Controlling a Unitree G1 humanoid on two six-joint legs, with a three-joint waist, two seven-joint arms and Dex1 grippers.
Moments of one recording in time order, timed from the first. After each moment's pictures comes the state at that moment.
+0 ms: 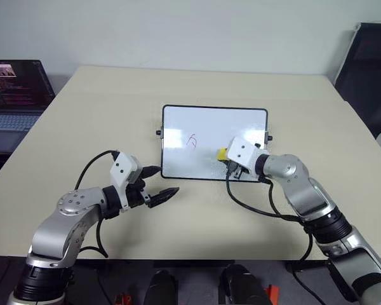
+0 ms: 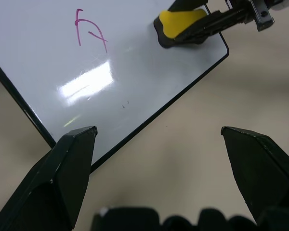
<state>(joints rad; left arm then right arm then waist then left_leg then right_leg) -0.13 0.68 0.08 -0.33 -0.49 0.56 -0.82 -0.62 -0.44 0.38 -0.06 -0.22 0.49 0.63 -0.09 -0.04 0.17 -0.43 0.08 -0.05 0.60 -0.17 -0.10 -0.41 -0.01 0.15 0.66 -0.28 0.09</state>
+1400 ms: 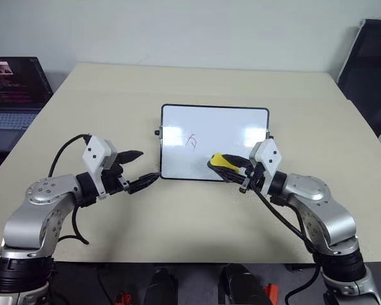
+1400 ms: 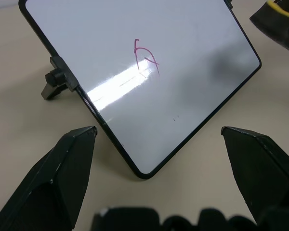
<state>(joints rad) -0.18 0.76 0.22 -0.26 -0.51 0.54 -0.88 -0.34 -0.33 0.12 -0.48 0.30 0.63 0.71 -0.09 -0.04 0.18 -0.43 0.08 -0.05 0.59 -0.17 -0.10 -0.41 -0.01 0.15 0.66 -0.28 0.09</state>
